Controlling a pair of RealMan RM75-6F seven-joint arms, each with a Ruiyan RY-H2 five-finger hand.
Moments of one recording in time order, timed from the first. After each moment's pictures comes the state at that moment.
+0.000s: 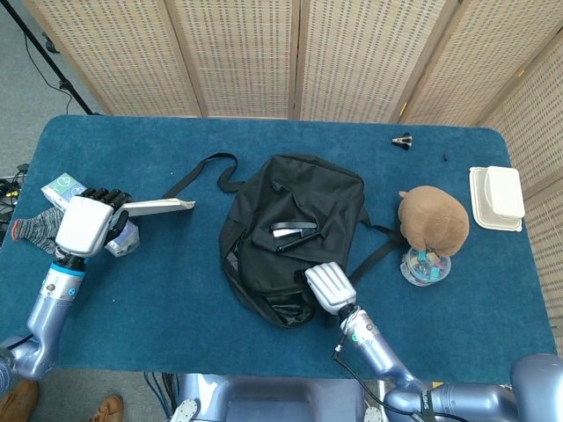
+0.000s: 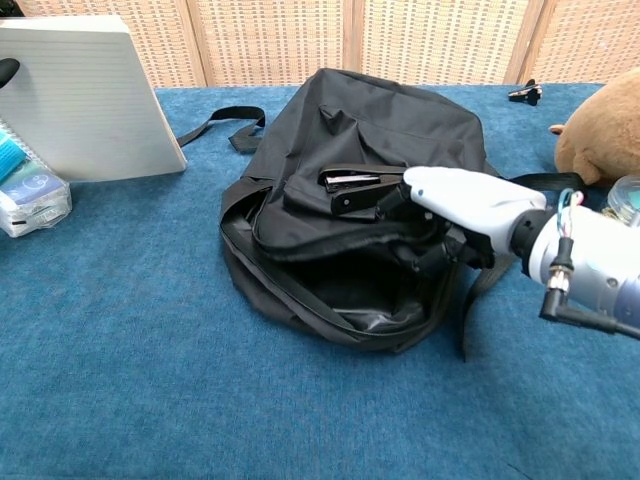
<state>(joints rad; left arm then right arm) -0.53 -1.44 -0.15 -1.12 1.53 1.41 0.04 0.69 -1.67 0.10 -1.64 -1.12 1.08 -0.30</state>
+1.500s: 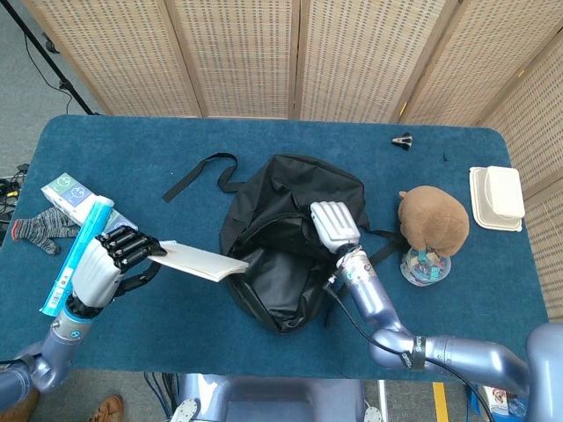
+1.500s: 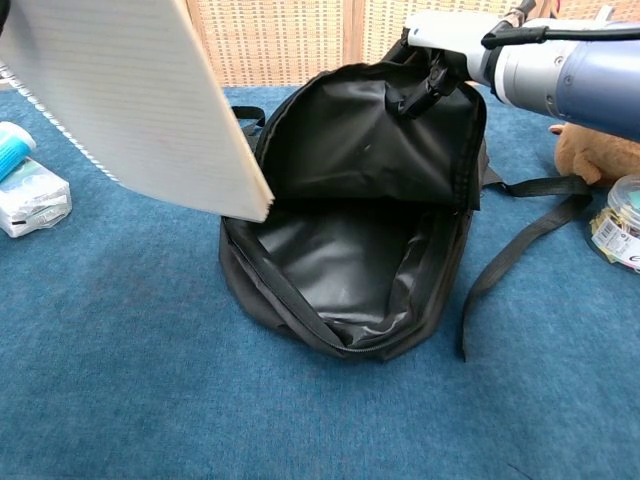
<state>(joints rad) -0.53 -1.58 -0.08 -1.03 1.87 1.89 -0.35 0.91 -1.54 0.39 -1.68 -0.66 1.01 -0.45</state>
